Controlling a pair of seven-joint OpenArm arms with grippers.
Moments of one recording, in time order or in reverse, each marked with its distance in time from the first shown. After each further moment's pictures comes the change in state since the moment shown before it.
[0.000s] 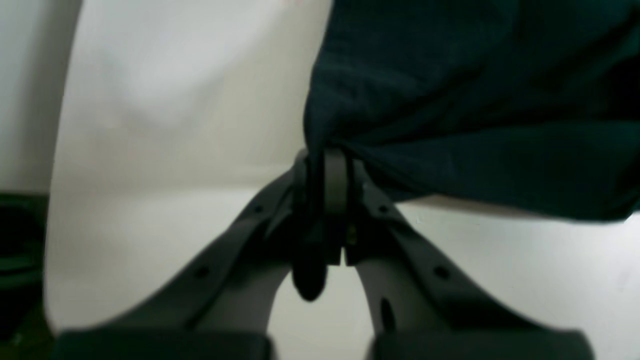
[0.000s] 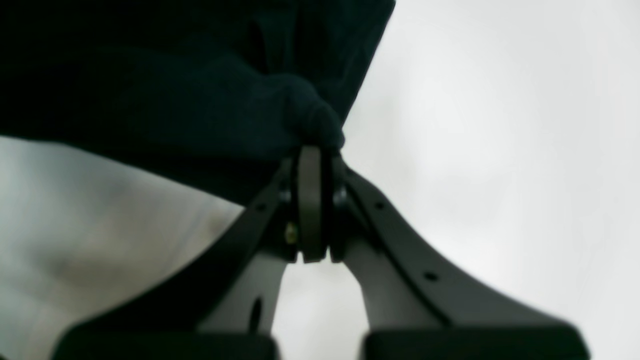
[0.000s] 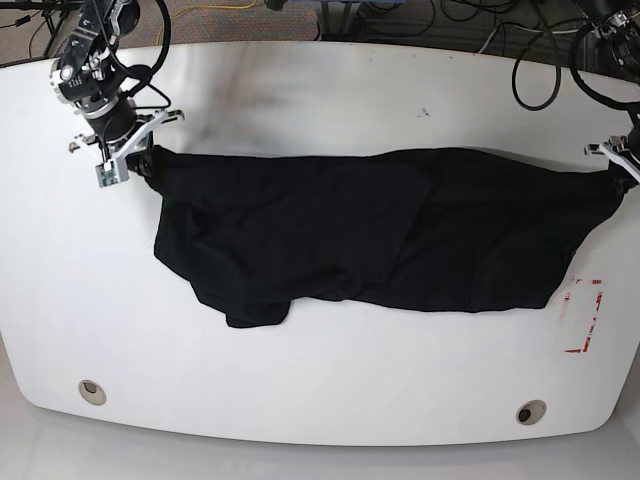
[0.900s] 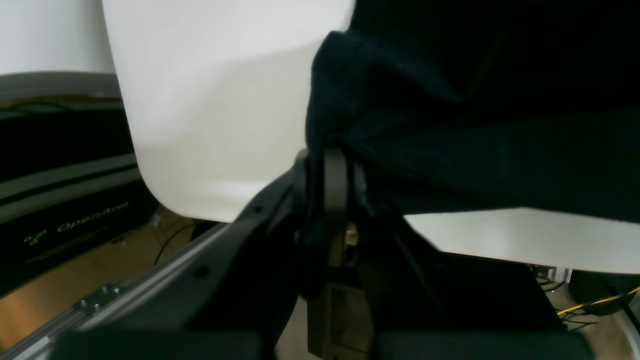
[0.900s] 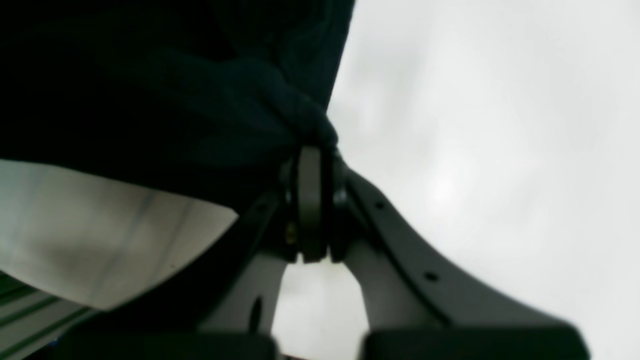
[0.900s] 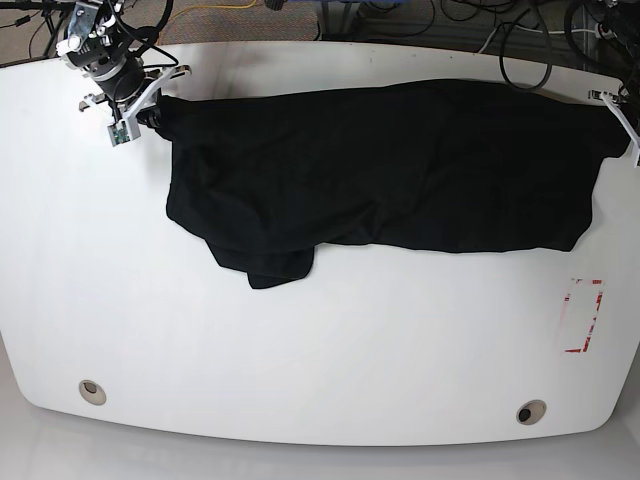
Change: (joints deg) left arm 5.3 2.1 -1.4 -1.7 22.9 -7.6 -0.9; right arm -8.9 0.2 -1.3 -0.1 -0.1 0.2 0.2
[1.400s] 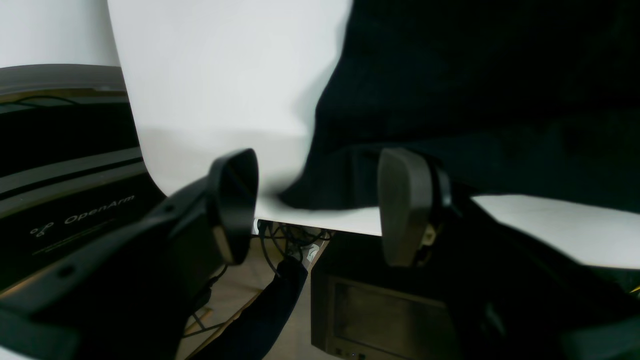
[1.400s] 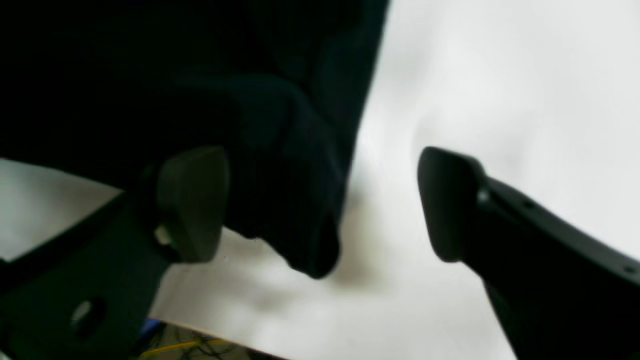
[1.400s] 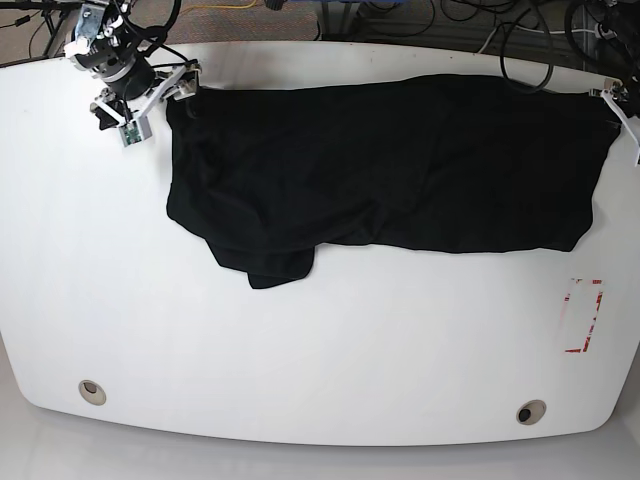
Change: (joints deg) left arm -0.1 0.0 0.0 0.0 0.8 0.0 0.1; right arm -0.2 -0.3 -2.3 0.2 1.5 -0.3 0.0
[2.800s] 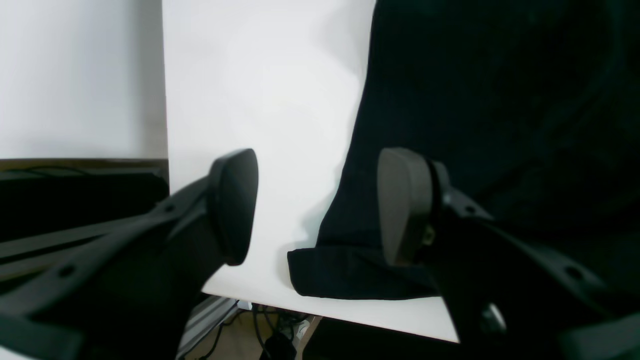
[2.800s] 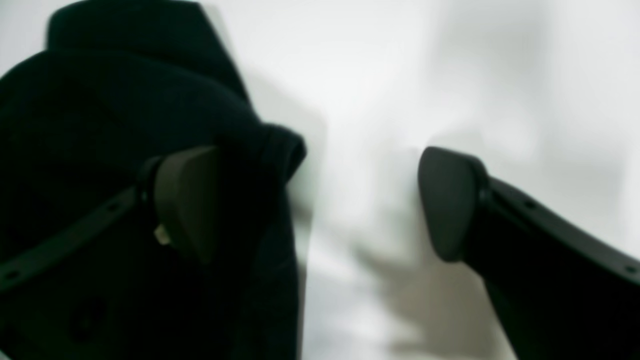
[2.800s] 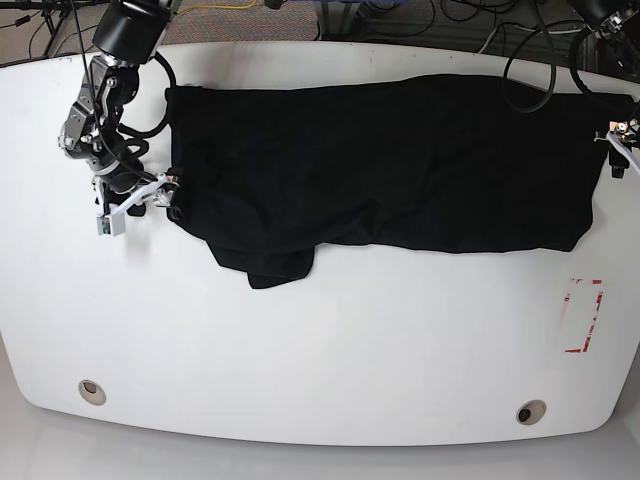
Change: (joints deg) left arm -8.3 -0.3 0.0 3.2 -5.6 0.0 0.3; right arm 31.2 2.4 2.0 -32.6 4.9 -0.5 0.5
